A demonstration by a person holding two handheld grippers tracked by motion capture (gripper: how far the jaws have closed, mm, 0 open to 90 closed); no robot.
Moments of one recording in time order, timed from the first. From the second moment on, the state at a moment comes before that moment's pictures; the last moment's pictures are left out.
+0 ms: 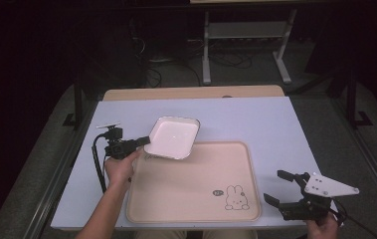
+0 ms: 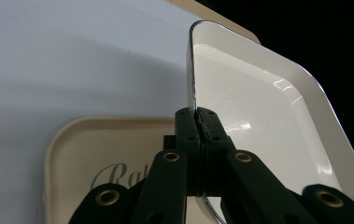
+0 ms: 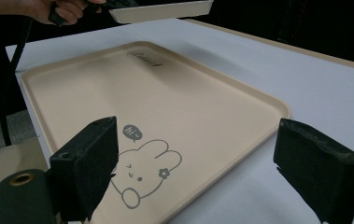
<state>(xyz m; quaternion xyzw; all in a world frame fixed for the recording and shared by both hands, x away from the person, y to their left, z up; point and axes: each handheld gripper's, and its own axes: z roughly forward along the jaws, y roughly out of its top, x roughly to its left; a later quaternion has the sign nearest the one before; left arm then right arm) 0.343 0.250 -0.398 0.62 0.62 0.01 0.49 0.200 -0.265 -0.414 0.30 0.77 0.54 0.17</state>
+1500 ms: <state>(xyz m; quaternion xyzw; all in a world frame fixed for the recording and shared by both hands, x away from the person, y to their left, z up) 0.289 0.226 -0.430 0.64 0.62 0.02 0.45 0.200 -0.264 -0.413 0.30 0.77 0.54 0.16</state>
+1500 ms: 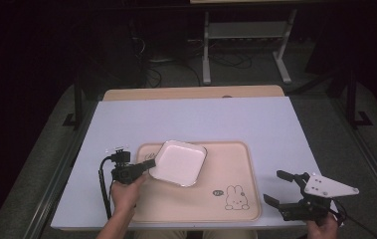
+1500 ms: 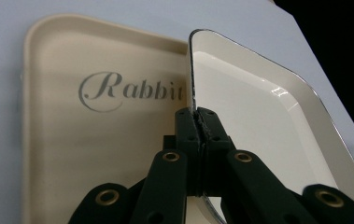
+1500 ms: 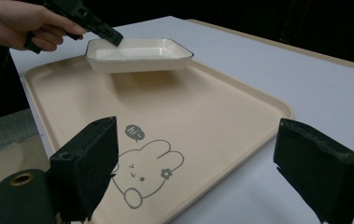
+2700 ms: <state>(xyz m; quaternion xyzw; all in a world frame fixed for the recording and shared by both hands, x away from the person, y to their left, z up) 0.250 0.203 -0.442 0.70 0.60 0.05 0.38 0.199 -0.262 -0.412 0.29 0.78 0.54 0.16</state>
